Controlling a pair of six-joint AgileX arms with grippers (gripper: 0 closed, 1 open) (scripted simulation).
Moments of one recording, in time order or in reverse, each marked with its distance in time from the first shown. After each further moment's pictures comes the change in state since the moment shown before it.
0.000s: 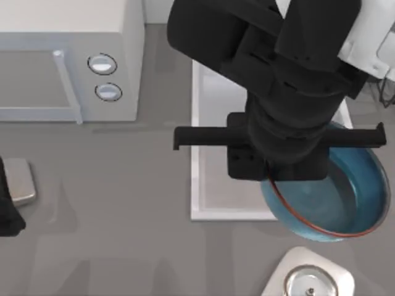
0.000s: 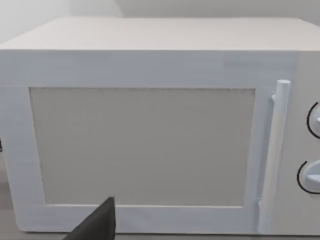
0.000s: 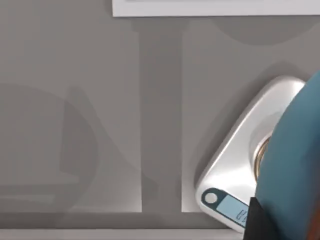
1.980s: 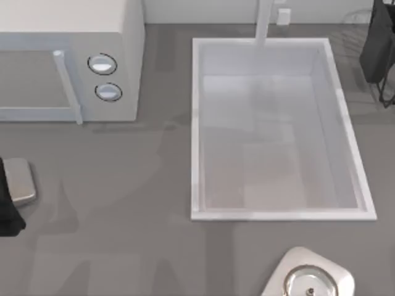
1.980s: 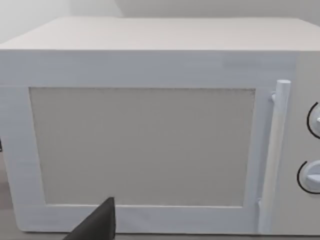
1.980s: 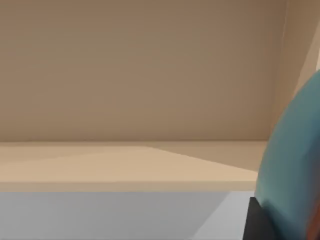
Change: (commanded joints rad) left arm 0.000 0.000 0.000 0.000 0.000 0.000; right arm -1.391 -0.452 -0.554 1.556 -0.561 -0.971
